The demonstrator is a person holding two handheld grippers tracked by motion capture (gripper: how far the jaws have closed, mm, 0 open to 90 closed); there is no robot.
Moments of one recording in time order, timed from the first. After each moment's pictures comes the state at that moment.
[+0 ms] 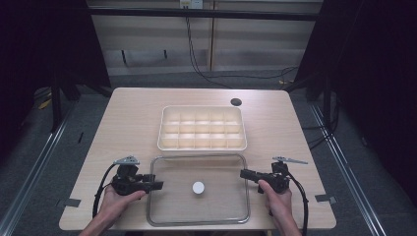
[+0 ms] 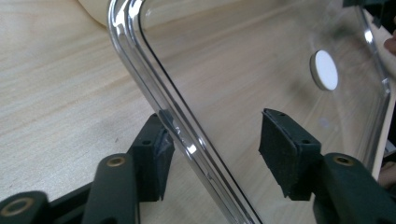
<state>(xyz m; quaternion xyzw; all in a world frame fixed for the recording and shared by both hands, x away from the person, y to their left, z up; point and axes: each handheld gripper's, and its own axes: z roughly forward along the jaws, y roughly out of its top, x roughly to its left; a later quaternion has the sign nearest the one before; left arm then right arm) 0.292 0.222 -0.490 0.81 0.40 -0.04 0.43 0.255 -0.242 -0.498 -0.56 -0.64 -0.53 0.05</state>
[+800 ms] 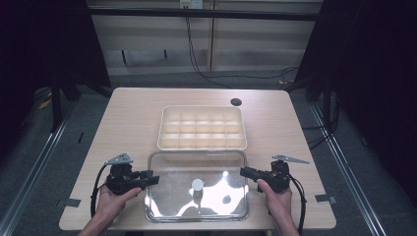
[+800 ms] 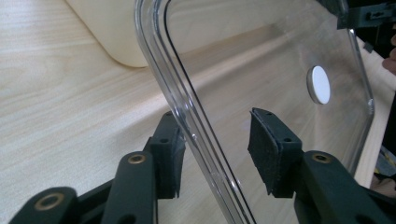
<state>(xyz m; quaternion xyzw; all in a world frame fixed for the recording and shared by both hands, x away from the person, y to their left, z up) 0.286 0.230 -0.472 0.79 0.40 -0.01 0.46 0.249 -0.234 -0.480 -0.55 -0.65 -0.52 0.00</state>
